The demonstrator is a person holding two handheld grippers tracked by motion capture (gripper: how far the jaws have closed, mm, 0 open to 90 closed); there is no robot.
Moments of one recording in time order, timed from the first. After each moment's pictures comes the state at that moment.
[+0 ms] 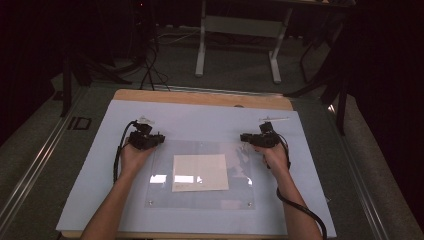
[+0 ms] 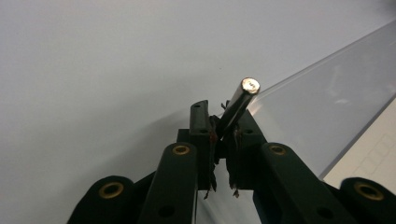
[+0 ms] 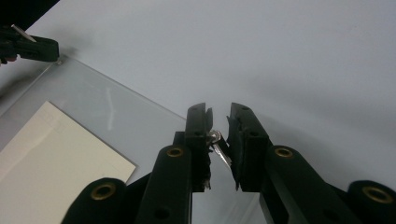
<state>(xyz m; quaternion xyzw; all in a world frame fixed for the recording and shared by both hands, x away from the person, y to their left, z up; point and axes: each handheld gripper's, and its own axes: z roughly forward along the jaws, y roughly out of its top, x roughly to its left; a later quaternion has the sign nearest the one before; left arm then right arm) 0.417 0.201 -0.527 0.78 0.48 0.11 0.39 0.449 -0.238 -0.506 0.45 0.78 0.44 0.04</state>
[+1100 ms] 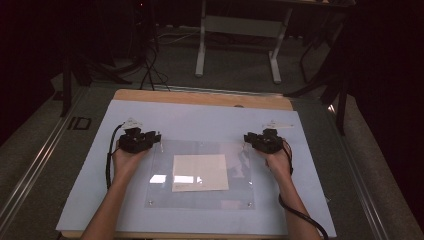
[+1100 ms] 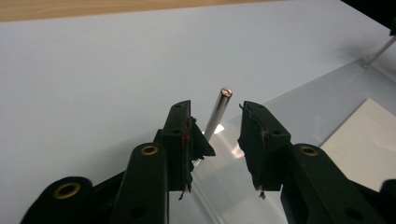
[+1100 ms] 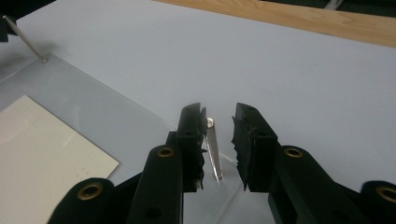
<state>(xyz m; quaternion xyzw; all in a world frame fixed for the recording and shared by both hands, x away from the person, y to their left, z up) 0.388 0.222 -0.515 0.74 0.46 0.15 0.47 0.425 -0.244 -0.504 0.41 0.78 0.46 0.14</state>
